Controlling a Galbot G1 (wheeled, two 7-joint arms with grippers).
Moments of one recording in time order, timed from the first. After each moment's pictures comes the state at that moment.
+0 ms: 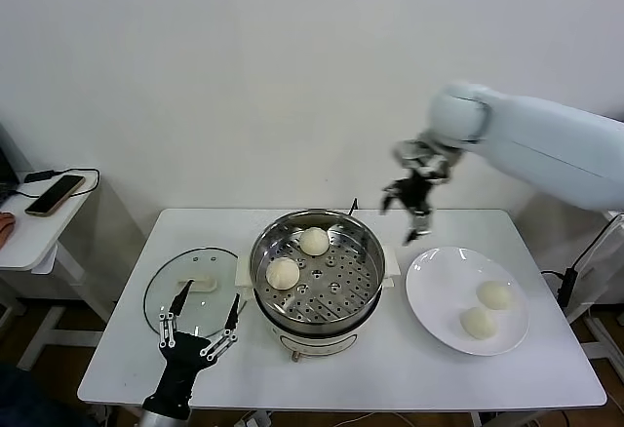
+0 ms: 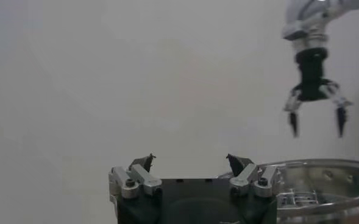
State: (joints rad) left arm 1.74 -1.25 -0.45 -2.12 0.00 -0.38 -0.07; right arm 0.59 0.72 -1.22 1.28 0.24 -0.08 -1.35
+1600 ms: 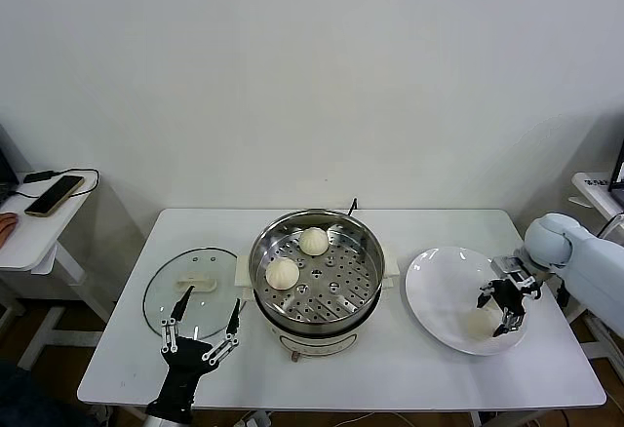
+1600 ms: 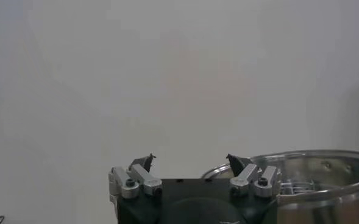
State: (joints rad) left arm 1.75 -1.27 -0.45 -2.11 0.02 -0.37 -0.07; right arm -0.05 0.58 -0.75 1.15 -0.10 0.07 -1.31
